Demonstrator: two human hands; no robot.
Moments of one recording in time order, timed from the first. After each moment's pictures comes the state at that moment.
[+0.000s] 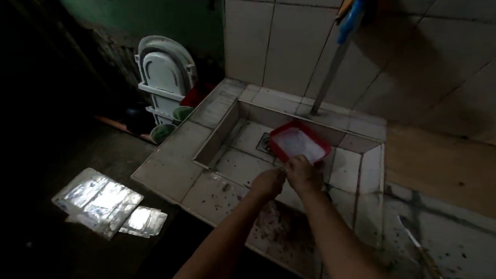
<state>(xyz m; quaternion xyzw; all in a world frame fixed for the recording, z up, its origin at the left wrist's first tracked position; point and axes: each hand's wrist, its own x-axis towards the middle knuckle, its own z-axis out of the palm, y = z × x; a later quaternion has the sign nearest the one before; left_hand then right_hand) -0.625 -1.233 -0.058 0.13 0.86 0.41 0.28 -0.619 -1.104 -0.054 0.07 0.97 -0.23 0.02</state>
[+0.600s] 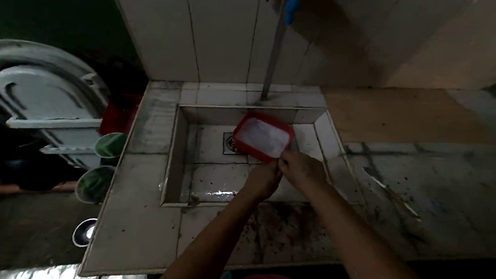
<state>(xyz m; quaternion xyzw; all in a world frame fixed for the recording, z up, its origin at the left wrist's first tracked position) -0.685 -1.235 -0.054 0.39 0.81 0.33 0.31 -0.618 -1.124 -0.014 0.20 0.97 -0.13 0.05</state>
